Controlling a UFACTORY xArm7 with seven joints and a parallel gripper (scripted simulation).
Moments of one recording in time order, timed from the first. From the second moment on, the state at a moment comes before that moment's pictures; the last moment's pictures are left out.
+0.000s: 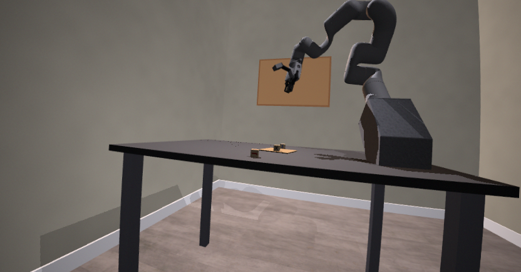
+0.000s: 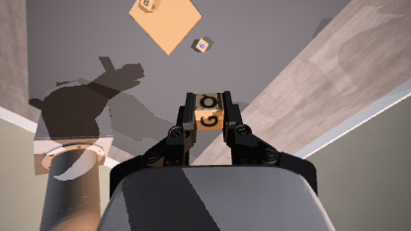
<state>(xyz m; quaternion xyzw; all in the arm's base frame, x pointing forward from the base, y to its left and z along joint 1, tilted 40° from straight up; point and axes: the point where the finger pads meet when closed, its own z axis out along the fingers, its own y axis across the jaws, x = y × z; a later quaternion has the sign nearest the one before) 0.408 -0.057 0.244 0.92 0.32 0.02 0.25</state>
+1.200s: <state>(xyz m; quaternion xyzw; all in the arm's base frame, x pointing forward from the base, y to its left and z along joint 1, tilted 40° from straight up) 0.409 -0.049 0.257 0.64 0.75 -0.09 0.17</state>
